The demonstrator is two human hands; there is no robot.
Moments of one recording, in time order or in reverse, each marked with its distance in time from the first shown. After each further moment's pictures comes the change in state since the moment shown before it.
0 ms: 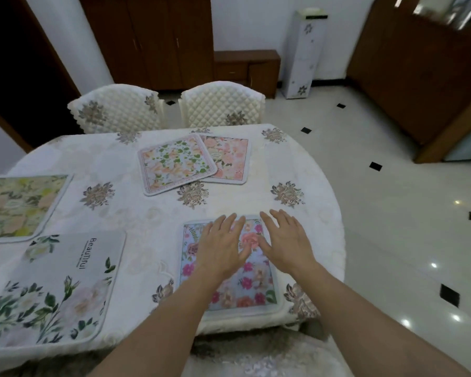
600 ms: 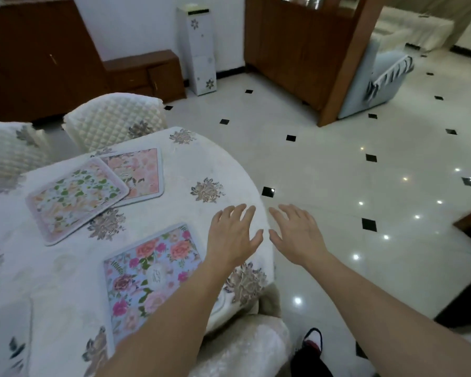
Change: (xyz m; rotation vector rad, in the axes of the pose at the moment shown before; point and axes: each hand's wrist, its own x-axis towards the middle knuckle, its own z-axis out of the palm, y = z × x) left_hand 0.047 0.181 0.017 -0.051 0.072 0.427; right_hand -0.109 0.152 -0.040 -0.110 0.162 0.368
